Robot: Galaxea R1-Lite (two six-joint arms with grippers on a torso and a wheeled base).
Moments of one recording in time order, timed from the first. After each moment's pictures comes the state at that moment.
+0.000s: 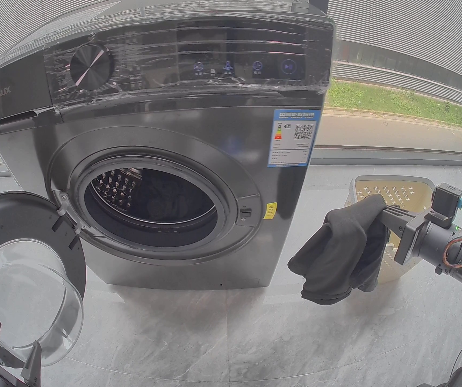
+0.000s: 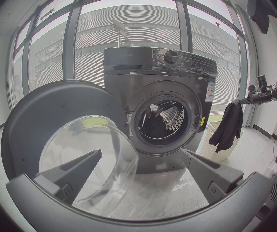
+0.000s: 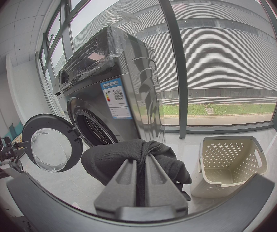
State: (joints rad) left arm -0.01 0.02 -0.02 0.00 0.01 -0.01; right arm 0.49 1.35 -0.44 -0.81 -0.01 0.08
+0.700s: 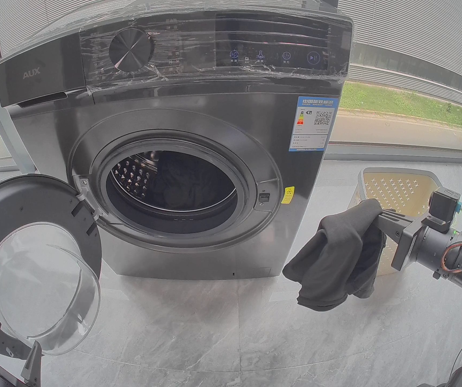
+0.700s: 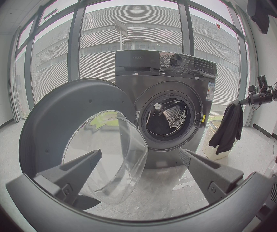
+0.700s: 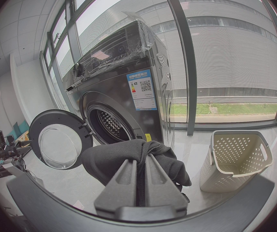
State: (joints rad) left arm -0.01 0.02 -0.02 0.00 0.01 -0.01; right arm 0.52 1.36 -0.43 -0.81 -0.01 0.08
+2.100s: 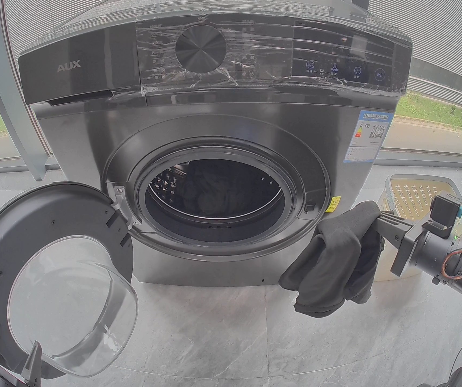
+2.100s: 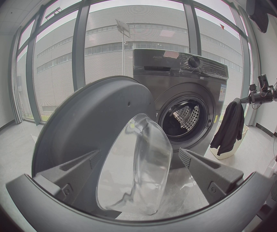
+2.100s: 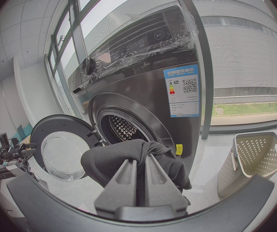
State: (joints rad) left arm -0.01 0.02 -0.02 0.00 0.01 0.00; right arm 0.55 1.35 -0.39 -0.88 0.00 0.10
